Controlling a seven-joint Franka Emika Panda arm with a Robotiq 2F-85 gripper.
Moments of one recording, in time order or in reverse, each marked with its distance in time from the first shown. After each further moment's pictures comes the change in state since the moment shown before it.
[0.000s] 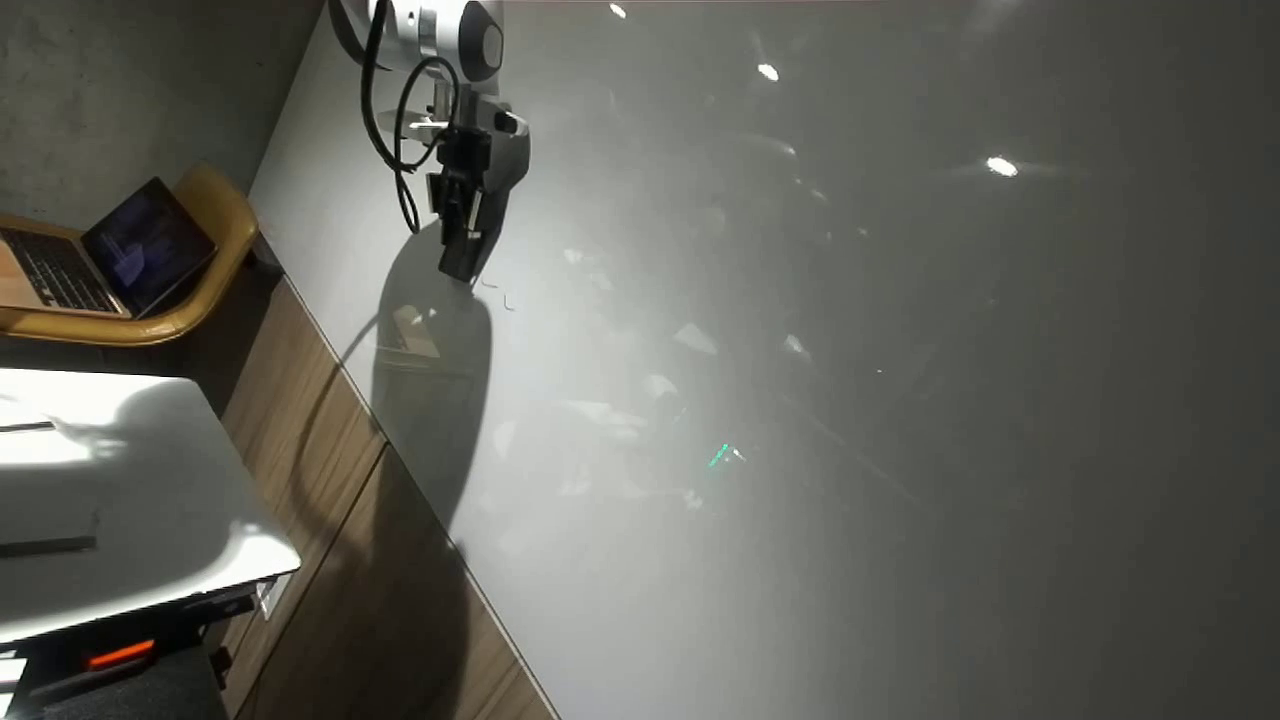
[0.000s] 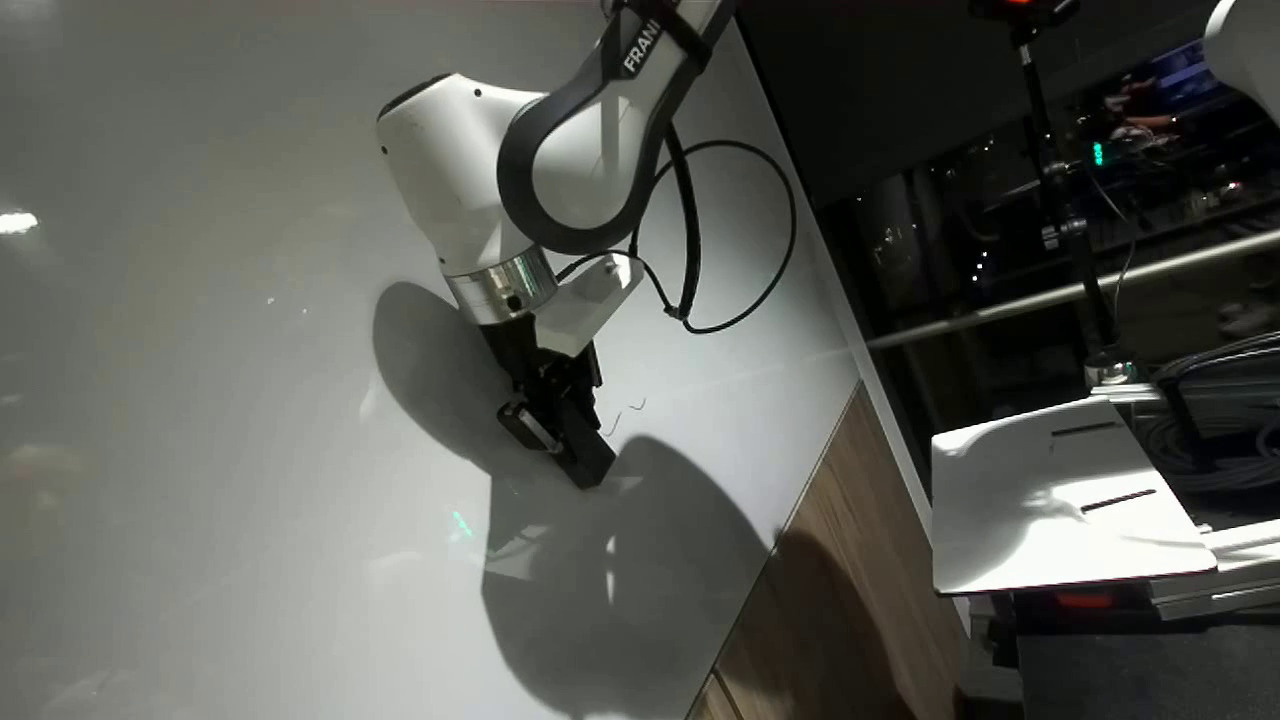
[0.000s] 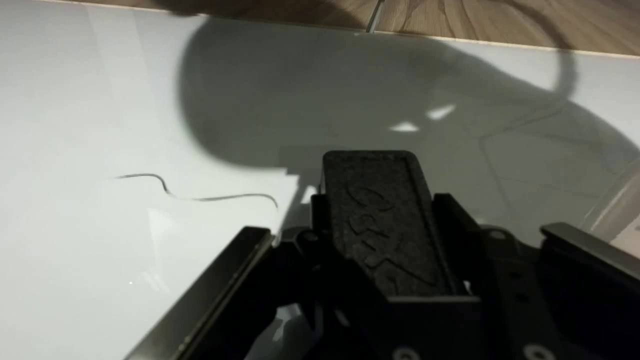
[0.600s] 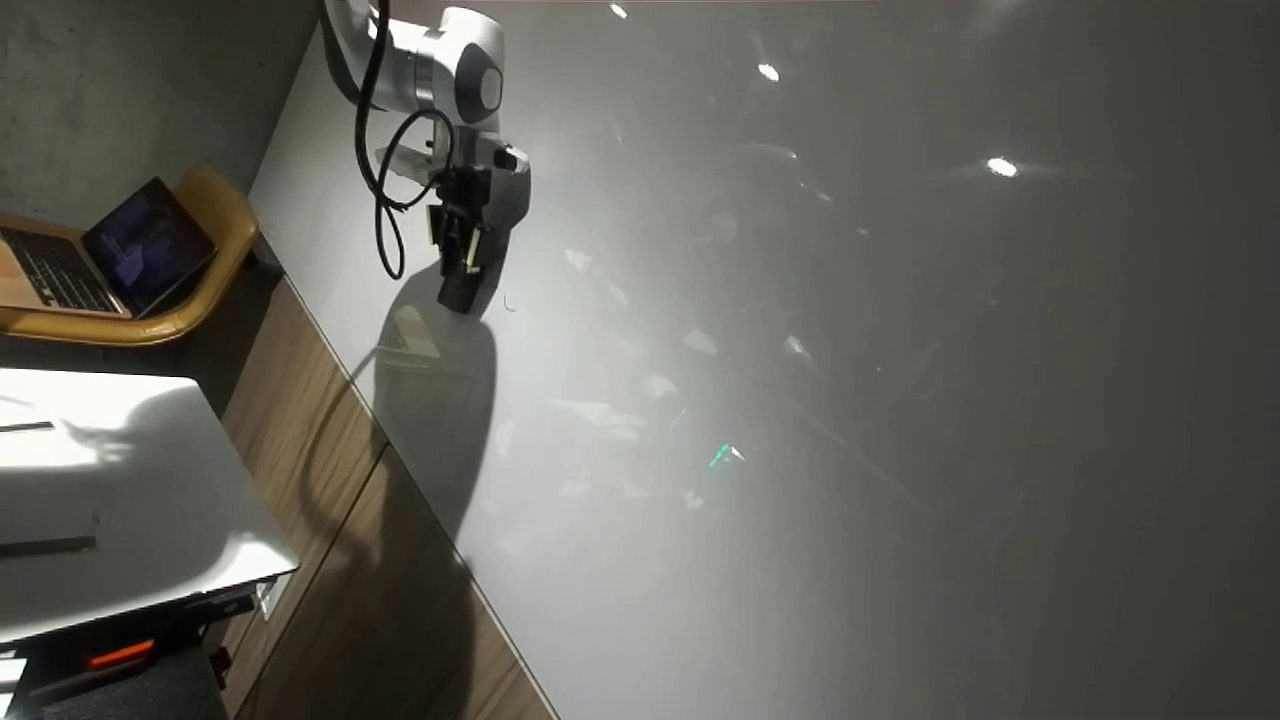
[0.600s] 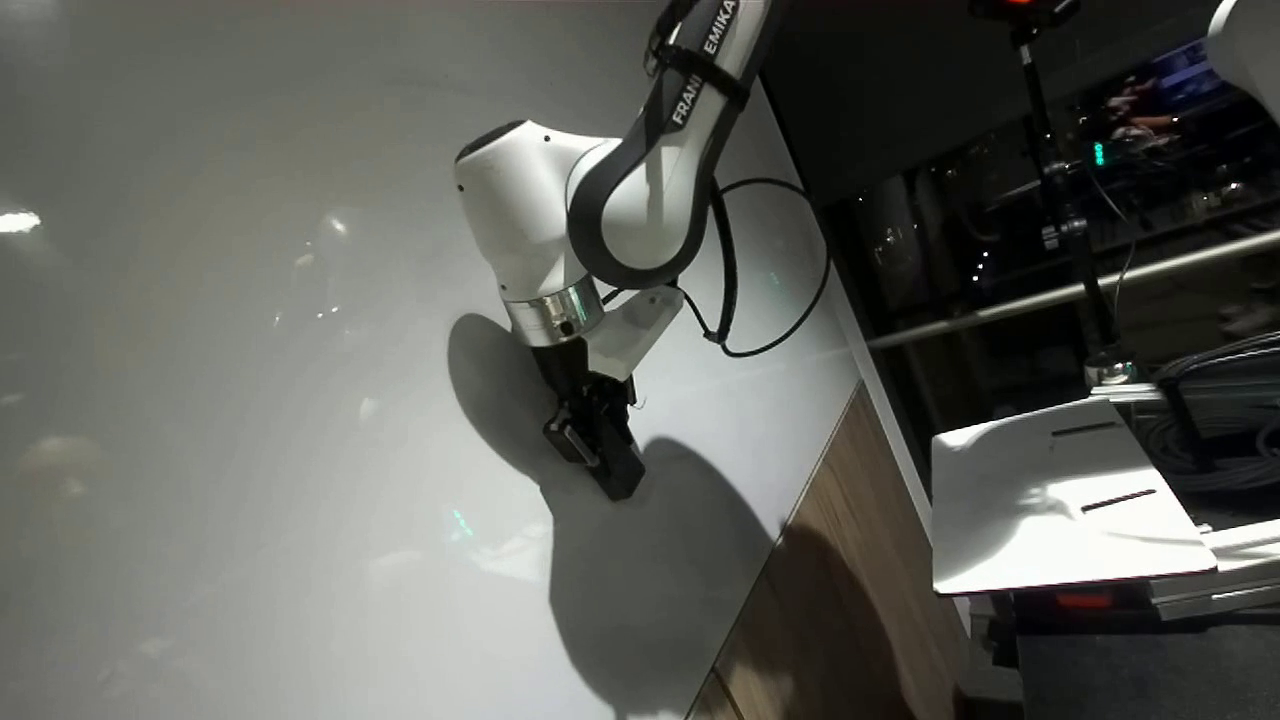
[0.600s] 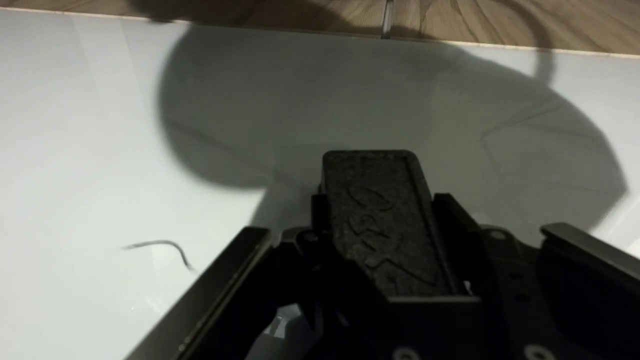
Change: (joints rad) arm -0.030 -0.016 -0.050 -0.141 0.000 0.176 0.003
